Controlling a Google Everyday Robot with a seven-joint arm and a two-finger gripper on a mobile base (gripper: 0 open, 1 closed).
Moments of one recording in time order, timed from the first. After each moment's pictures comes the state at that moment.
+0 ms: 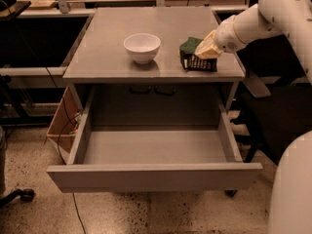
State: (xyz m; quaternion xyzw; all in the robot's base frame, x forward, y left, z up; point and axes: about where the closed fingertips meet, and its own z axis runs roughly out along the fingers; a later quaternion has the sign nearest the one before) arm 0.750 -0.163 0.880 -0.60 0.70 0.06 0.40
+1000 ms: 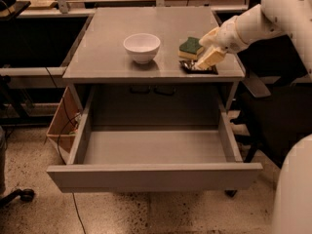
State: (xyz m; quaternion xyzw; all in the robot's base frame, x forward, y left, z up) arm 0.745 -0.166 0.880 -0.60 0.69 0.06 0.39
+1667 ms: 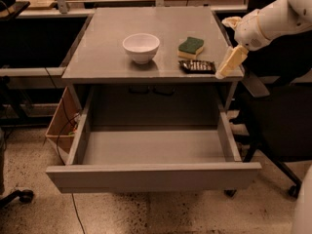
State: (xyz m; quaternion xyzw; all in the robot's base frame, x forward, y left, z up) arm 0.718 -0.202 0.905 -0.61 0.68 0.05 0.39
